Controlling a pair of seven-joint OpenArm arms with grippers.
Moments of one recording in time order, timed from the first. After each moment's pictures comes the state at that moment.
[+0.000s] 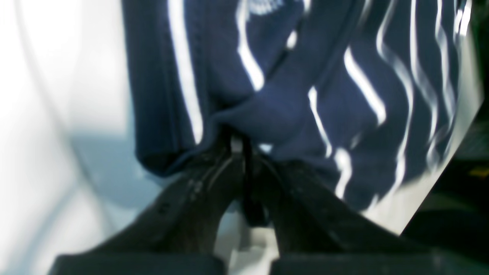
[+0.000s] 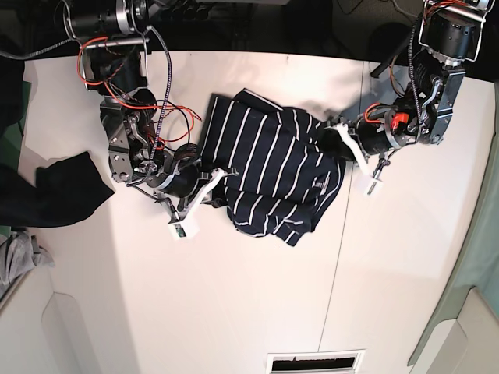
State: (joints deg) left arm -3.0 -19.8 8.4 61.0 -39.5 -33.8 32.9; right arm 15.0 -2.3 -1.1 50.7 14.0 32.0 -28.0
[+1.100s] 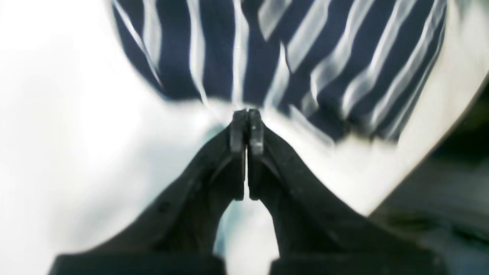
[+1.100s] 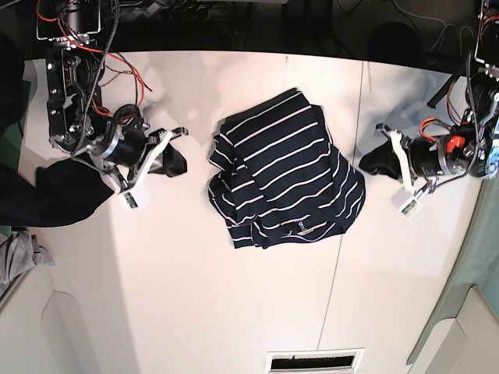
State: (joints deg) left arm 1.9 -36.9 7.3 81.0 -43.3 -37.9 43.4; right arm -2.4 10.0 -0.7 82.5 28.4 32.2 -46.8
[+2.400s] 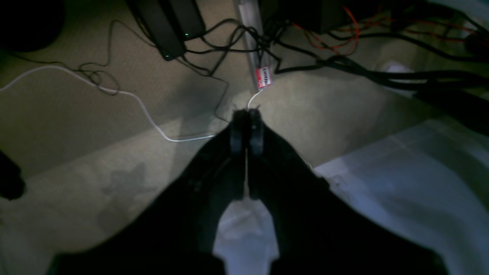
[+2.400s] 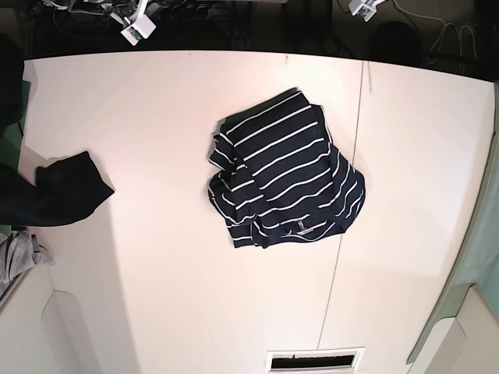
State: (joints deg) left arm 37.2 -17.7 4.2 75.1 -16.7 -22.9 35.7; right arm -38.9 16.0 -0.8 97.9 33.9 32.5 -59.6
